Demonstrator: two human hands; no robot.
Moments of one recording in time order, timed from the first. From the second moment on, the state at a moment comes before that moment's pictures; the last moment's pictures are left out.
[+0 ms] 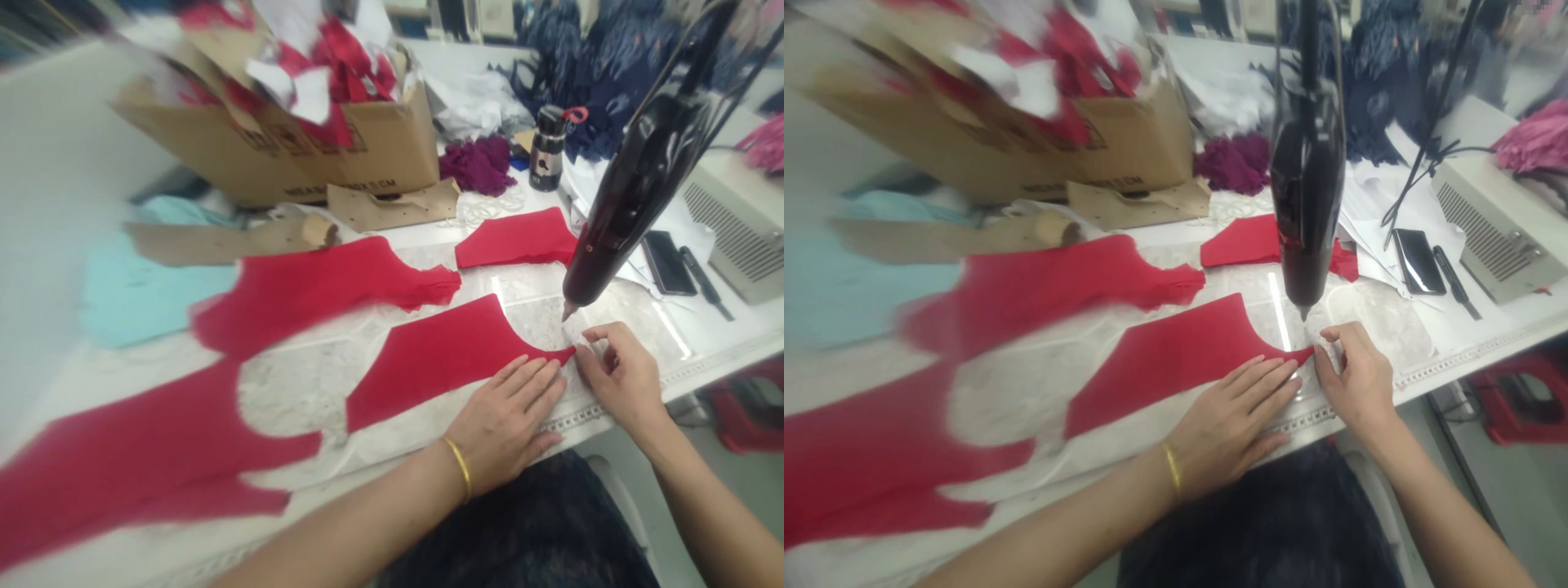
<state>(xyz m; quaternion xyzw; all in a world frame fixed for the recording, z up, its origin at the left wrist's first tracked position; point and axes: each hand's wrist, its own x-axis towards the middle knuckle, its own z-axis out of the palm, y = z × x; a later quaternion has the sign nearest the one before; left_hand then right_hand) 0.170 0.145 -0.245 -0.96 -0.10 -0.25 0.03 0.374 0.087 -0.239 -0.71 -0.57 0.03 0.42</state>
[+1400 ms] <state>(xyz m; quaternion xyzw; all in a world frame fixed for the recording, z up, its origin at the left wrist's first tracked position) 0.171 0.143 -0.243 -0.96 -0.09 -0.25 0.00 0.382 0.066 -0.242 -0.55 -0.72 -0.10 0.42</state>
